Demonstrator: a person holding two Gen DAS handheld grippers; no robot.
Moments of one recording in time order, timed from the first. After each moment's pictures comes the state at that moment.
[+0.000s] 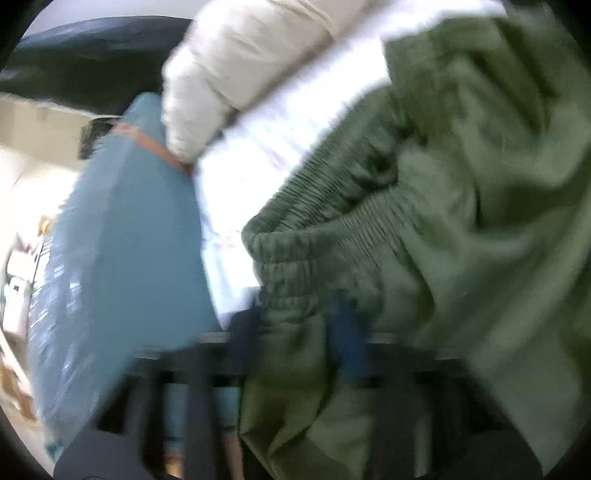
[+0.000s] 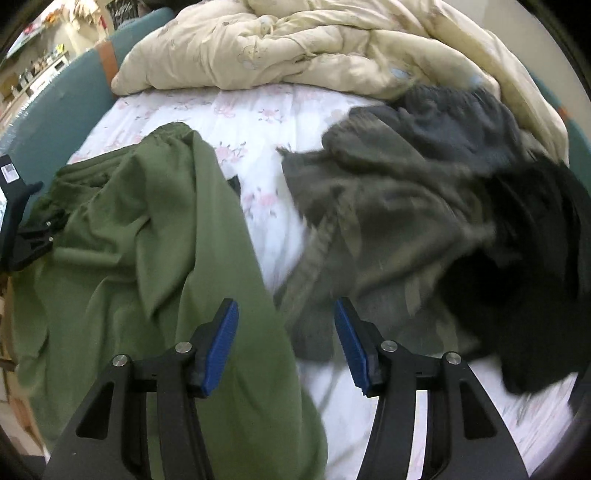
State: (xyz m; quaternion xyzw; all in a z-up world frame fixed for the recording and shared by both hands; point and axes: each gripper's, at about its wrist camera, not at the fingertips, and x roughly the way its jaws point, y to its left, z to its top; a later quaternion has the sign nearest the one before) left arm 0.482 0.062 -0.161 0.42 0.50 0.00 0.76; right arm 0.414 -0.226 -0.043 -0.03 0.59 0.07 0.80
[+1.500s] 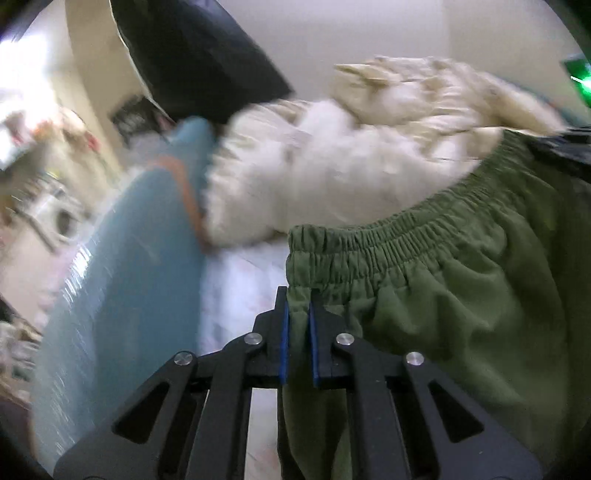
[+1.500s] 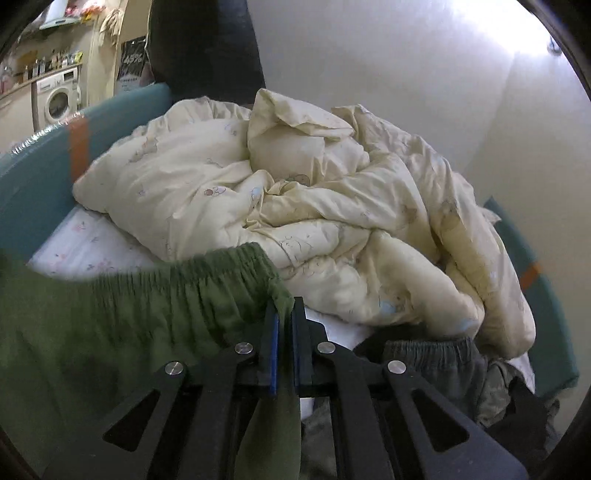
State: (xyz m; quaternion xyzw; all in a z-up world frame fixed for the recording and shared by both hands) left arm 0.567 0.090 -0.029 0.15 0.38 -0.01 0.91; right arm 0.610 -0.151 0.028 -0.17 0.40 0.03 0.90
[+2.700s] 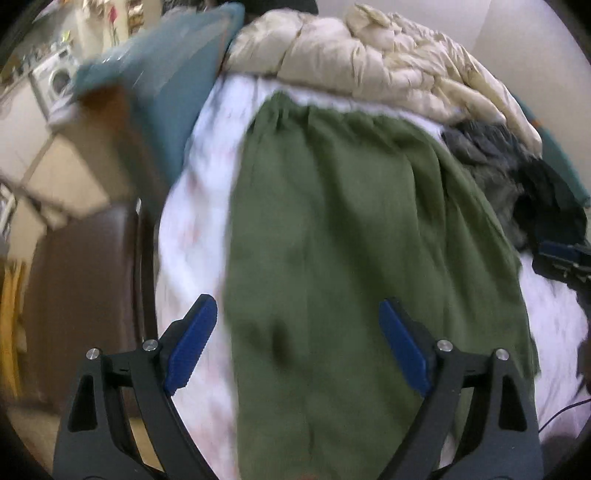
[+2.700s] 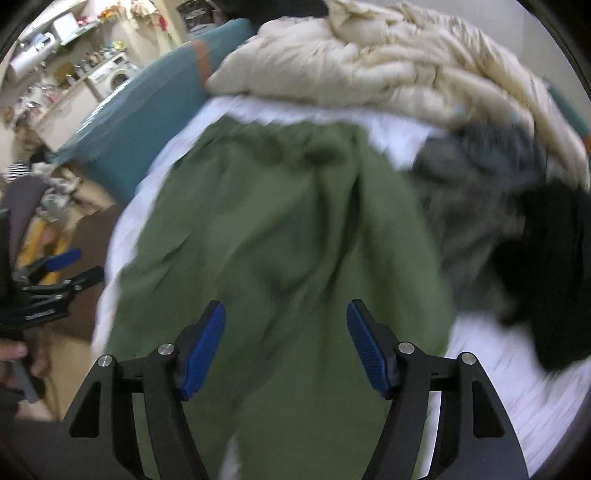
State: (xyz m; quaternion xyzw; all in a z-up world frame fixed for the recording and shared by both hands) left arm 0.252 0.111 -0.051 -0.05 0.53 -0.03 0.85; right arm 0.294 -0.168 0.012 0.00 0.56 0.19 0.80
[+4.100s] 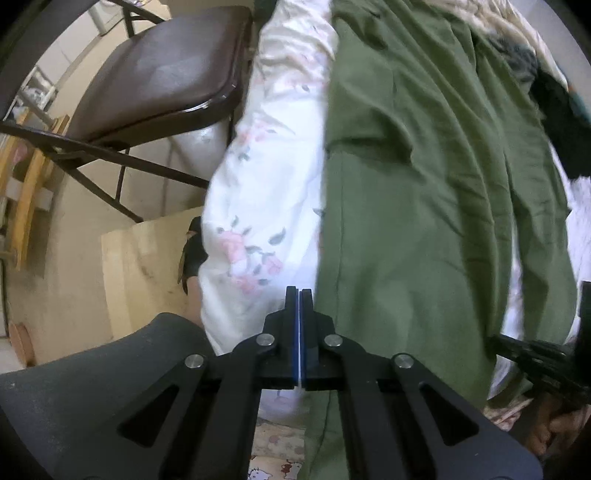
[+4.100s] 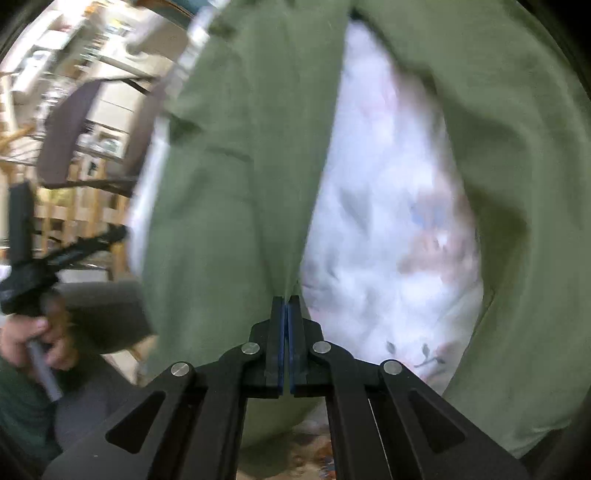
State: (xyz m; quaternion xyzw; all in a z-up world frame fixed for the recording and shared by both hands) left arm -0.048 0.151 -0.122 -0.08 0.65 0.05 0.75; right arm -0.061 -0.133 -0.119 0.13 0.71 0.22 0.65
